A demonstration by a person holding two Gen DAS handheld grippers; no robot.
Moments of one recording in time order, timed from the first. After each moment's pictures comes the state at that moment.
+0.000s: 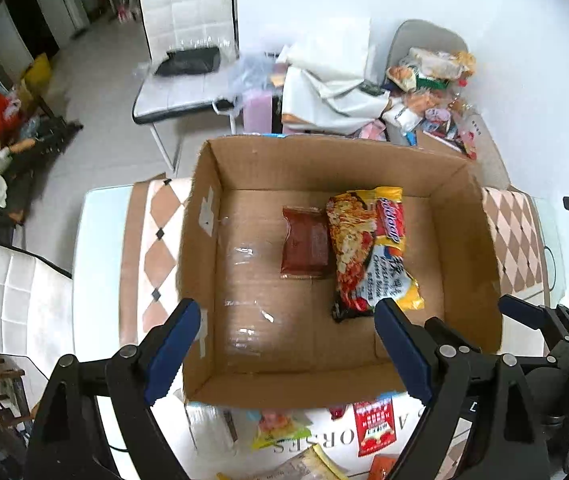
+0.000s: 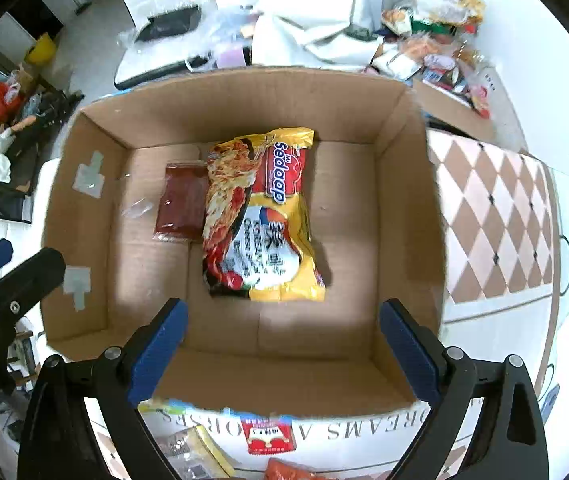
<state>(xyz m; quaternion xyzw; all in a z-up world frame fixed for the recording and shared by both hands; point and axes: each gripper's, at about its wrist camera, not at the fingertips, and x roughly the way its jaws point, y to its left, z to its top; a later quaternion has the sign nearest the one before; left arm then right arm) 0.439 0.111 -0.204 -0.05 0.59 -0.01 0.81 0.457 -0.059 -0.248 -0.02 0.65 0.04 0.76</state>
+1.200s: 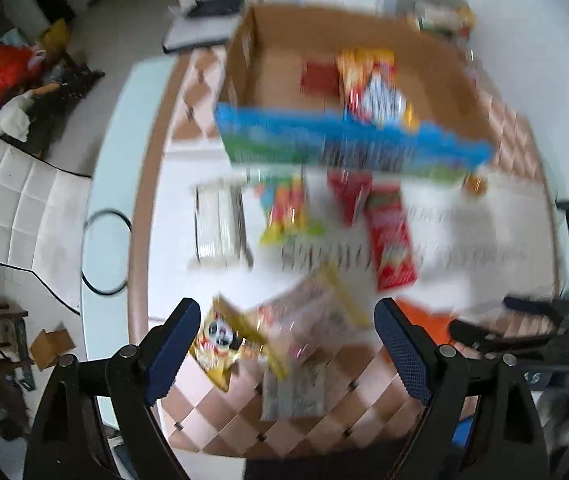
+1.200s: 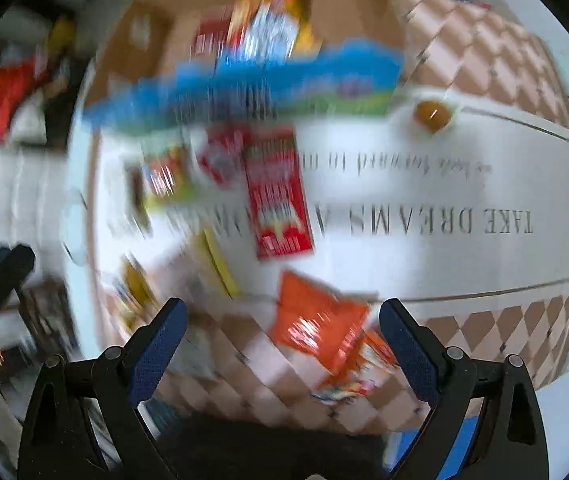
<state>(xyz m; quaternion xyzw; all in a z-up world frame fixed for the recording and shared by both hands) 0.236 0.100 -0.240 -0.04 0.65 0.01 0.76 0.242 -0.113 -0.285 -0.01 0.74 0.11 0.66</state>
